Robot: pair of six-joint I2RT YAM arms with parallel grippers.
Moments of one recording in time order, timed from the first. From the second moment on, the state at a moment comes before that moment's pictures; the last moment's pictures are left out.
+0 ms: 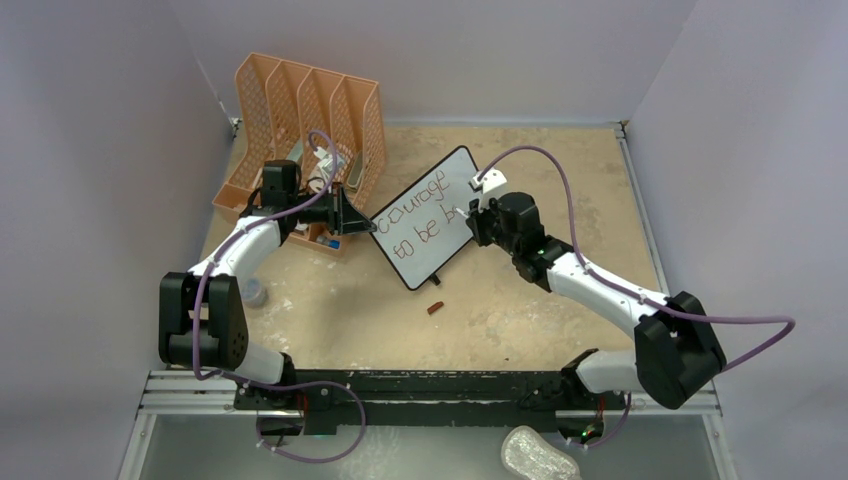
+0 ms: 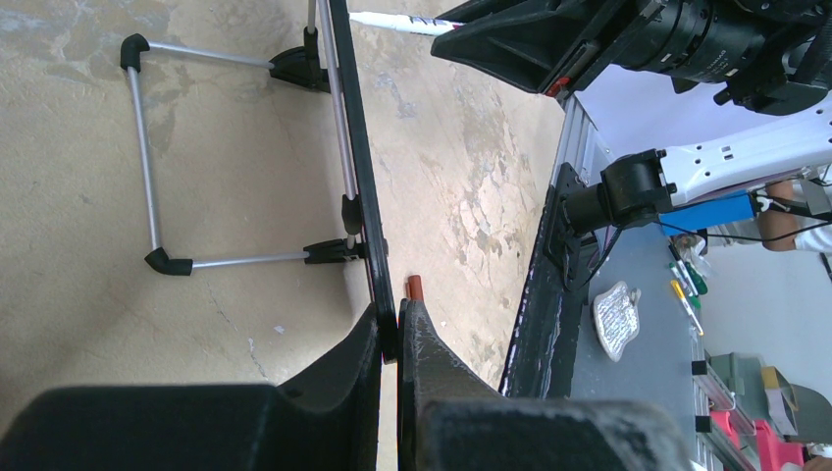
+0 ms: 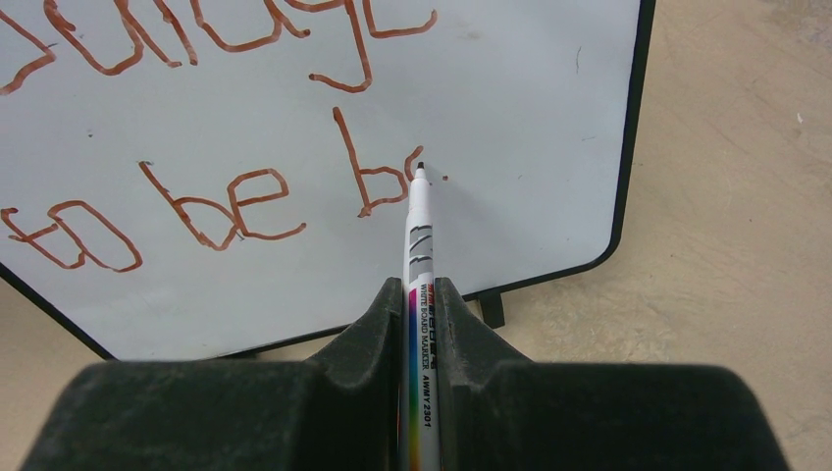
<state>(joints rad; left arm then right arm) -0.07 1.48 0.95 -0.16 1.17 -0.09 0.57 1.32 0.78 0.10 0.03 0.03</state>
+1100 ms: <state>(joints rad) -0.07 1.48 0.95 -0.16 1.17 -0.09 0.57 1.34 0.79 0.14 0.03 0.03</state>
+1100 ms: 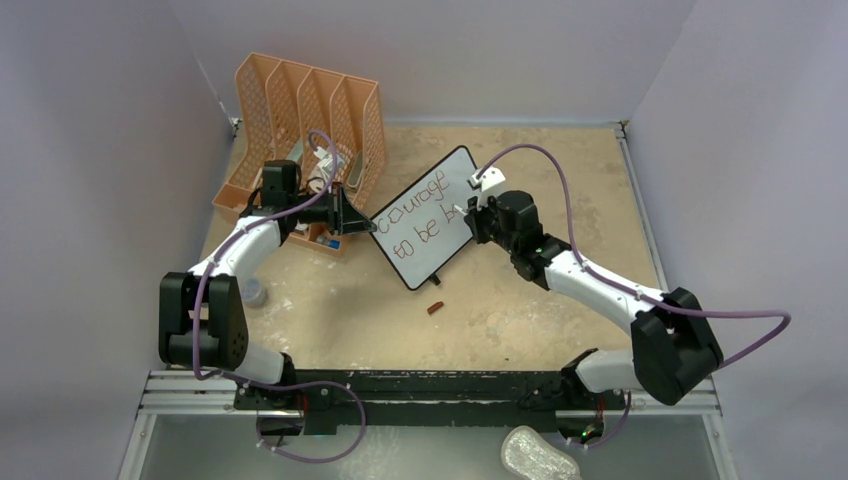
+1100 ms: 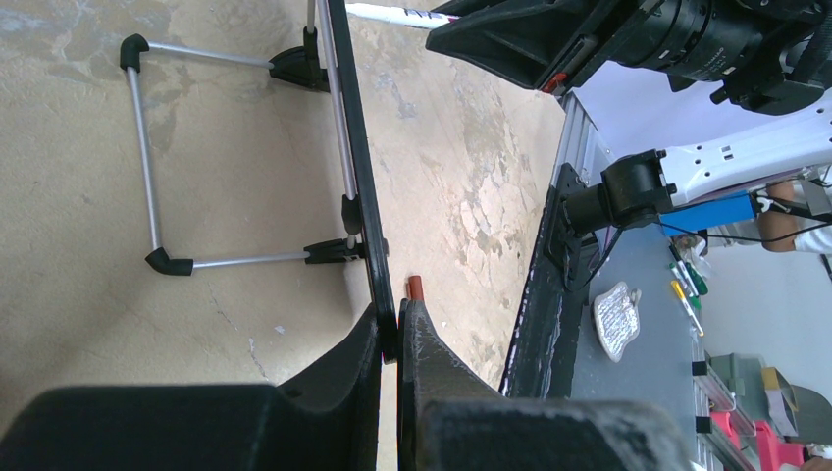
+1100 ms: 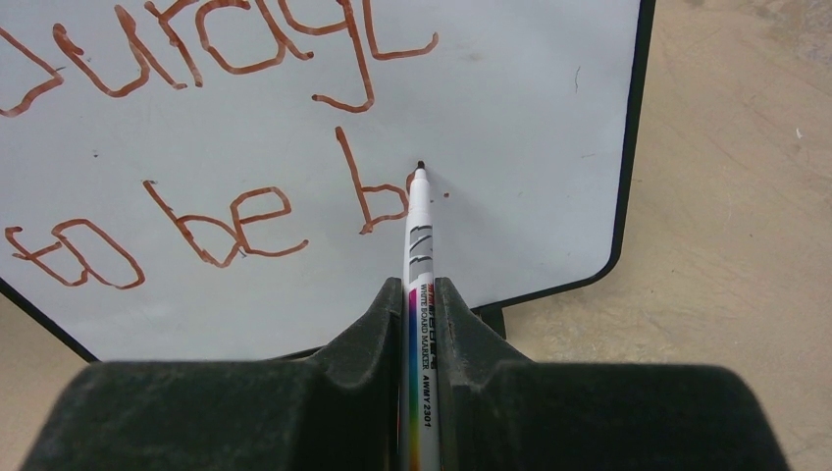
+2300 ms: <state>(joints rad) -0.07 1.48 0.95 -0.16 1.17 -0.09 0.56 1.36 0.79 0.14 0.07 0.03</state>
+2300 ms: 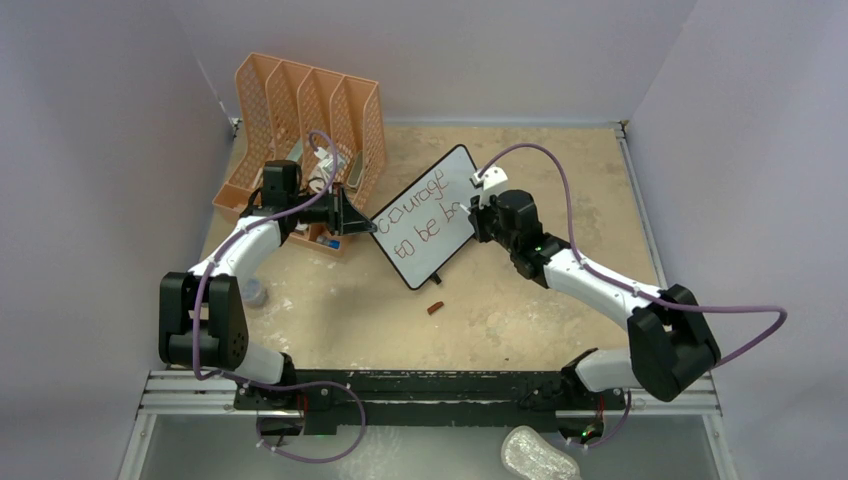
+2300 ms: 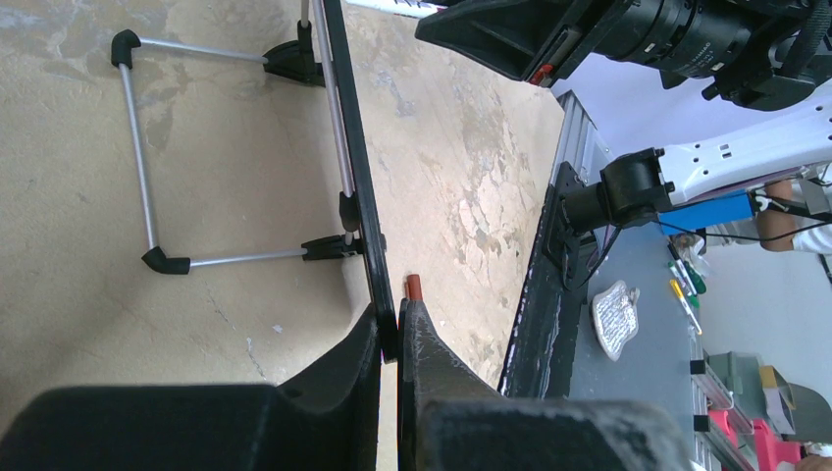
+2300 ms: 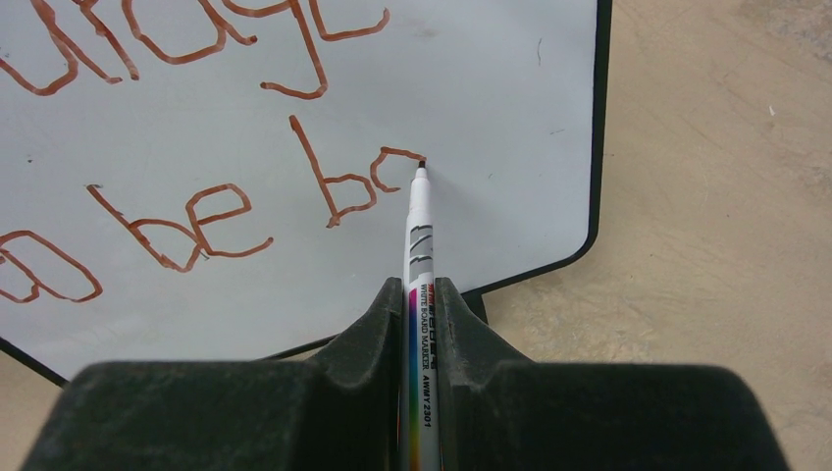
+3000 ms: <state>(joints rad) -0.07 1.48 0.95 -0.16 1.17 -0.09 0.56 1.35 0.79 0.10 0.03 0.03</state>
